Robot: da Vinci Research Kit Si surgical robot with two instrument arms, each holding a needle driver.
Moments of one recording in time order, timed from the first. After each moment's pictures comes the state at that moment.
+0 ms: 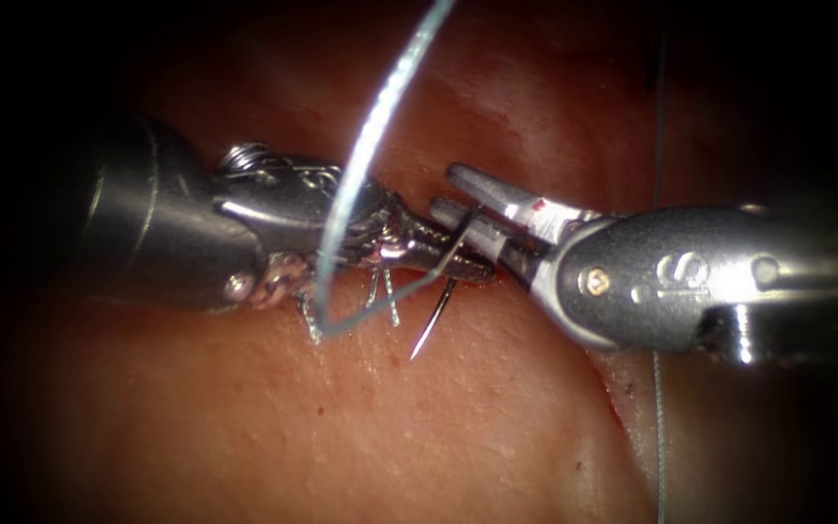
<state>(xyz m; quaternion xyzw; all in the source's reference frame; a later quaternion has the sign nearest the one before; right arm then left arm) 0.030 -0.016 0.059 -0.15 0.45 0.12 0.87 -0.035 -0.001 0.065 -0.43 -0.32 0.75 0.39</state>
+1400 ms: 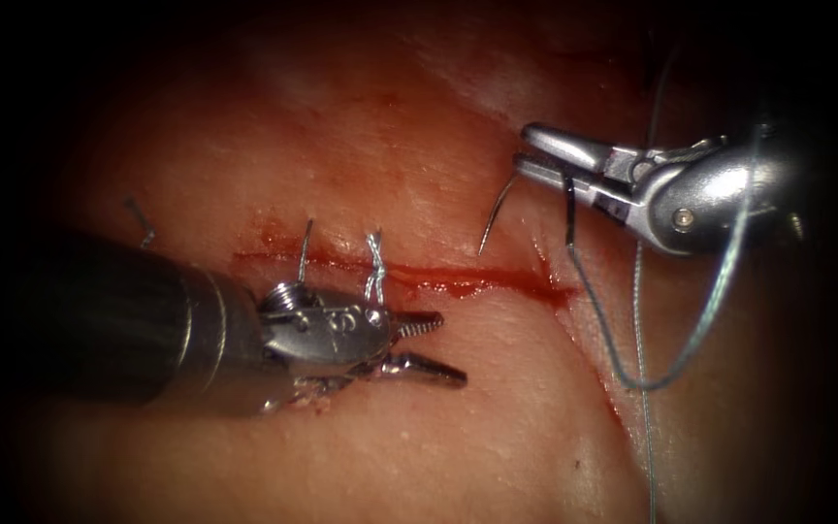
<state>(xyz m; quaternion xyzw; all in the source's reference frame) 0.024 -0.013 0.069 -0.23 0.63 -0.04 0.74 -0.035 -0.009 0.076 -0.33 -0.20 0.86 0.32</state>
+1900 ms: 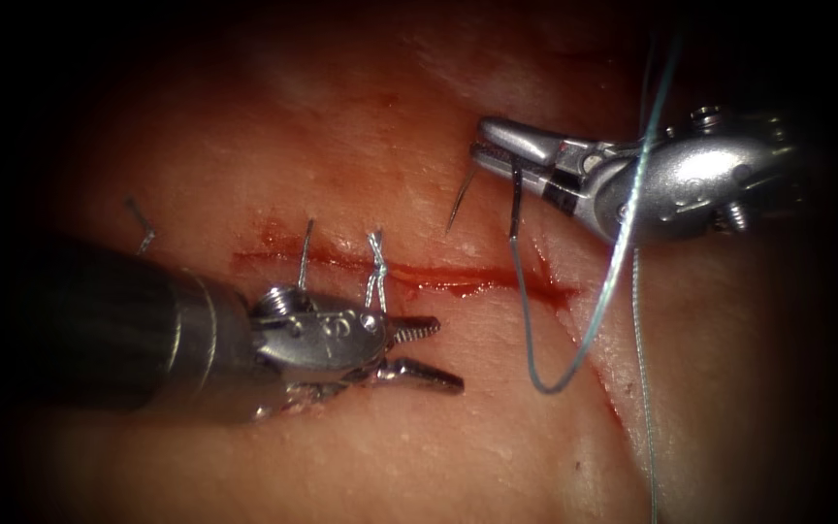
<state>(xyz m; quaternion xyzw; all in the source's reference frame) 0.026 -0.013 0.072 -0.26 0.61 -0.07 0.74 -0.034 -0.010 0.075 -0.33 -0.21 0.86 0.32</state>
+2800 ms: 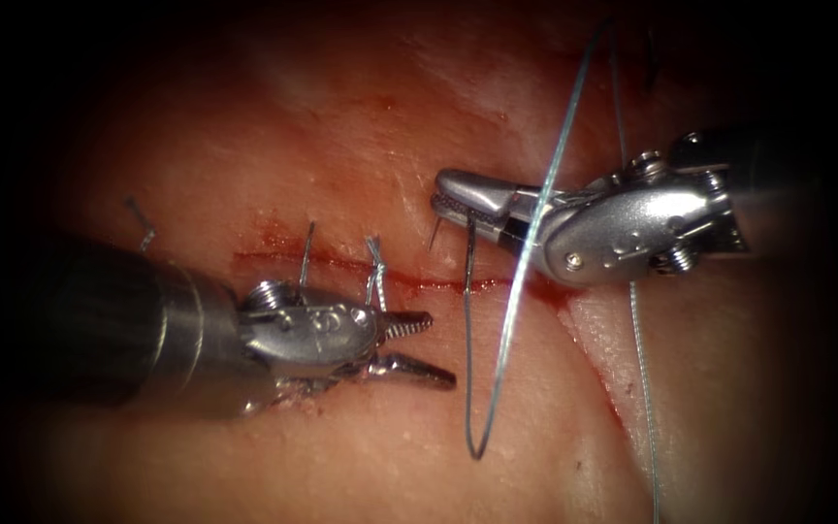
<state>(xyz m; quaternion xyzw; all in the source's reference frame) 0.028 -0.017 0.075 -0.26 0.58 -0.14 0.76 -0.034 -0.009 0.074 -0.33 -0.21 0.86 0.32</state>
